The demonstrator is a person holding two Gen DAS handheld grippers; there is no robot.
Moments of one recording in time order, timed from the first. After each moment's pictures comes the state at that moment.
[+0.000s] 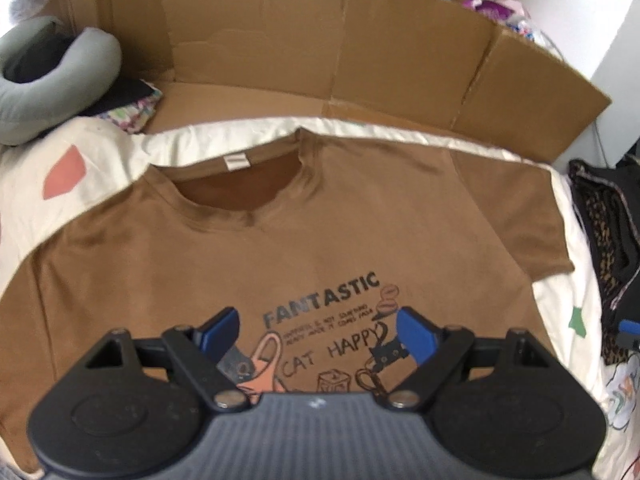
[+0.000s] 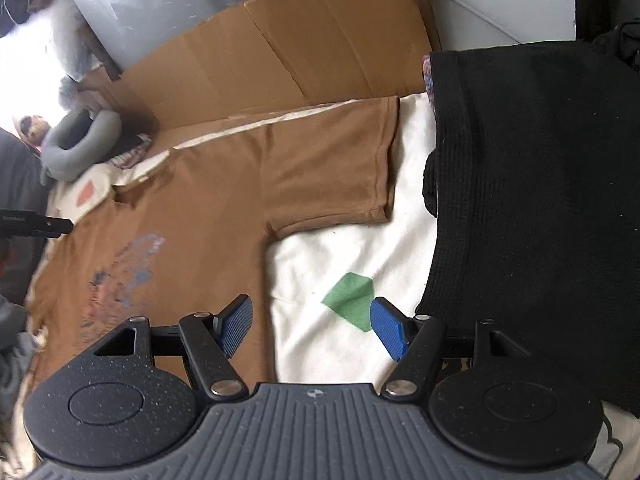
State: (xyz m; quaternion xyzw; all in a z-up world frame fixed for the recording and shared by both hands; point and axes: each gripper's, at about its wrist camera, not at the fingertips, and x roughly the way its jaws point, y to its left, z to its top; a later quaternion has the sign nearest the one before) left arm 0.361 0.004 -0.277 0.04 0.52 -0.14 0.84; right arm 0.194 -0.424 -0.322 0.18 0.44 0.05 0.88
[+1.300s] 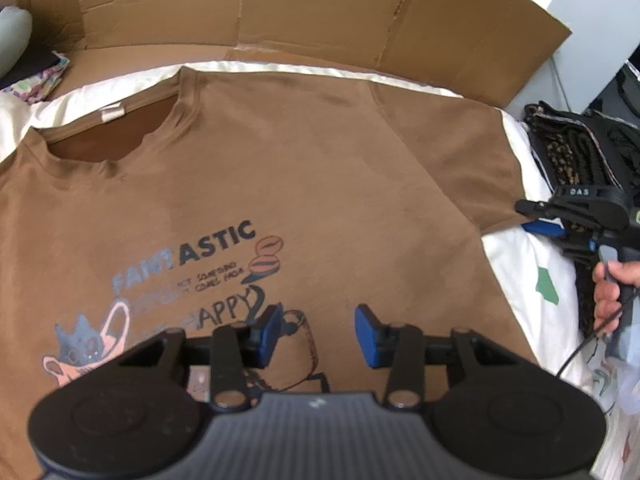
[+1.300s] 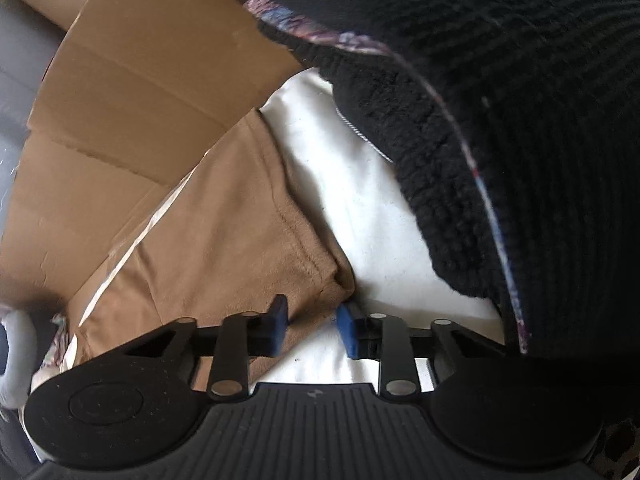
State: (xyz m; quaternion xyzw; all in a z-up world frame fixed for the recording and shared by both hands) left arm 0.340 -0.069 -0.337 0.03 0.55 -0.21 0.81; right arm 0.298 -0.438 -0.398 0.41 0.40 -0.17 0.80
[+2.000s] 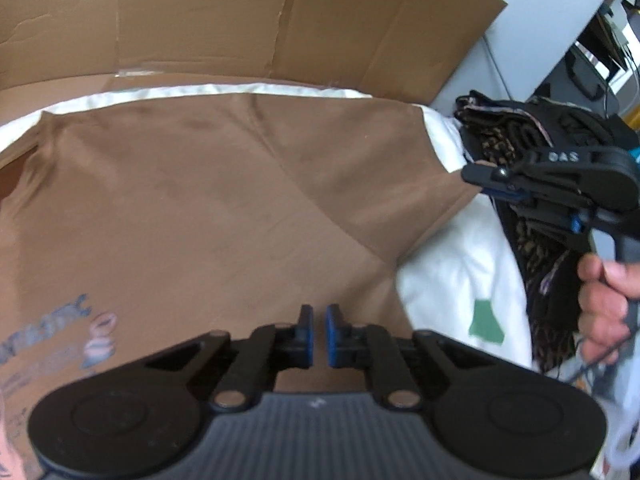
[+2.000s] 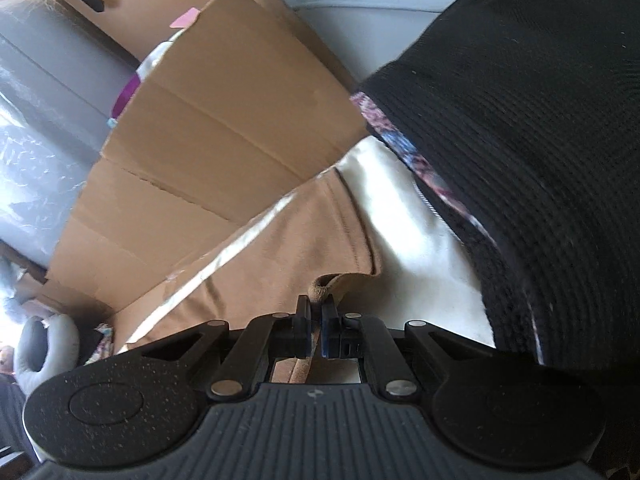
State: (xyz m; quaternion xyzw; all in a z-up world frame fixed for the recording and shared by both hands) left arm 0.353 -0.162 -0.356 0.02 0.52 -0.30 0.80; right arm 0.305 -0.431 -0.362 0.39 0.34 -0.10 0.85
